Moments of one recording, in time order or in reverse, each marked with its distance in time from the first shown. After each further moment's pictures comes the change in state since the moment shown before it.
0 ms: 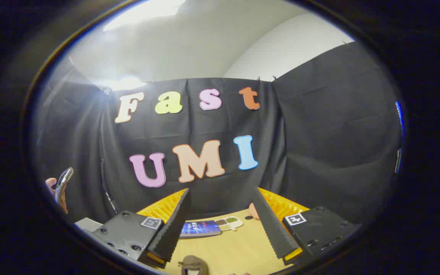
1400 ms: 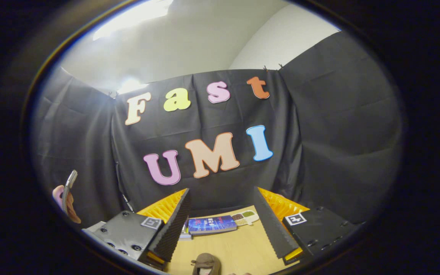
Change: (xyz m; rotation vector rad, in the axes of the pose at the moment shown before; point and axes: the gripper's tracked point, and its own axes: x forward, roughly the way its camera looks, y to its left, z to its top) arm 0.004 0.011 -0.011 0.075 0.064 0.096
